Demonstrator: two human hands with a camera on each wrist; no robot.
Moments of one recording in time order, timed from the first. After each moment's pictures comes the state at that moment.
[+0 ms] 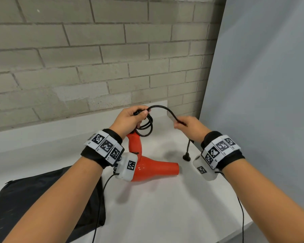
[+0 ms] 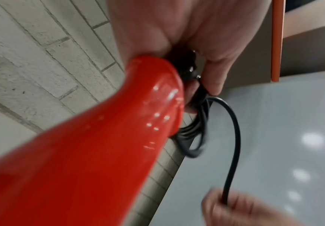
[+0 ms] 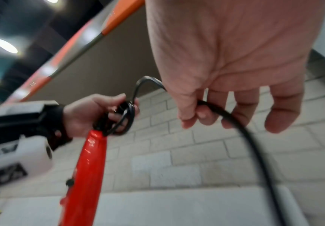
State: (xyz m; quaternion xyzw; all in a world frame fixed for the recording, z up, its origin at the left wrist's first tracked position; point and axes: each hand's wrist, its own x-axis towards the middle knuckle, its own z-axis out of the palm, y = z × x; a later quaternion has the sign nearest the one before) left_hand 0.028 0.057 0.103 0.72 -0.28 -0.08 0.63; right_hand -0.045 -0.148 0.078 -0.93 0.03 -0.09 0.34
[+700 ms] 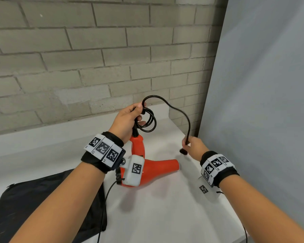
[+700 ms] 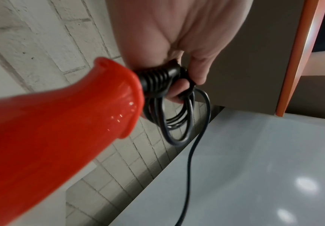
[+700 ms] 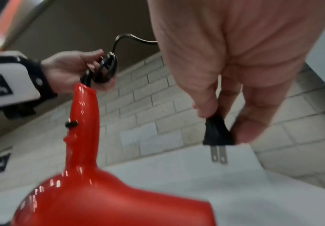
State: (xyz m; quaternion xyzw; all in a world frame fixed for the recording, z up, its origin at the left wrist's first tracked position) left_hand 0.024 0.055 0.113 0.62 -0.22 -0.11 0.75; right_hand -0.037 -0.161 0.001 -0.88 0.18 -0.09 0.42
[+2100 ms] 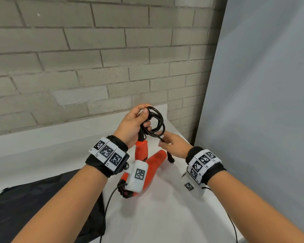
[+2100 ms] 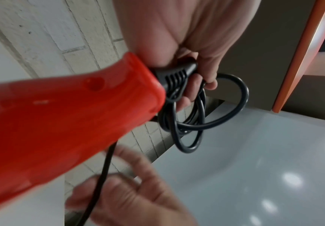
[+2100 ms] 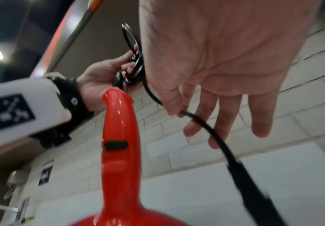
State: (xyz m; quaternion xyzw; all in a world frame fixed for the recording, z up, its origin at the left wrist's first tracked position) left_hand 0.018 0.046 0.104 0.53 -0.26 -0.17 0.79; right_hand -0.026 -0.109 0.038 -0.91 0.00 -0.04 0.42
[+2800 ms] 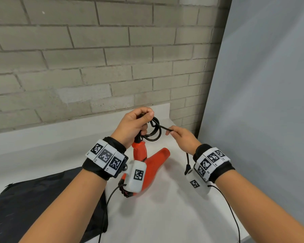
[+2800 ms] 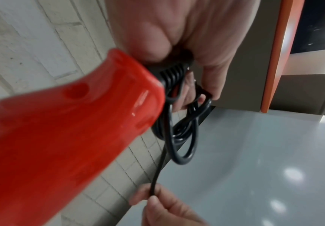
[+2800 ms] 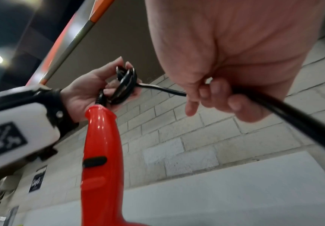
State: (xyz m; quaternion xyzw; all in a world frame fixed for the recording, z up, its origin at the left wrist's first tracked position) left_hand 0.016 0.061 0.105 0.60 -0.27 -0.16 0.74; right_hand -0.032 -0.119 0.049 -0.91 0.04 -0.12 0.38
